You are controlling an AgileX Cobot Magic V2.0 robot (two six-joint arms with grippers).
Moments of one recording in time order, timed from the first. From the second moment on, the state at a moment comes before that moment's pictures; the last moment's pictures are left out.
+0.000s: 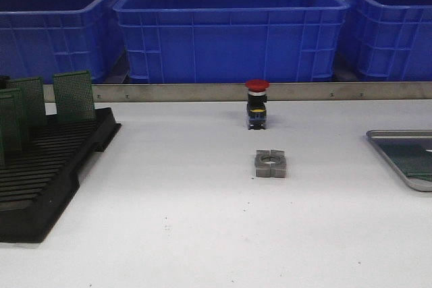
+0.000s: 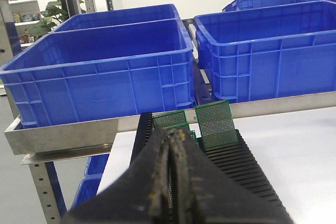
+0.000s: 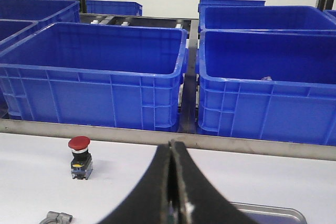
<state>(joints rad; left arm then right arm) -0.06 0.00 0.01 0.04 0.01 0.12 0.05 0.33 -0.25 1.14 -0.04 -1.11</state>
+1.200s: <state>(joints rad) -0.06 0.00 0.01 0.04 0.01 0.12 0.05 0.32 -0.25 0.33 0.05 -0.37</state>
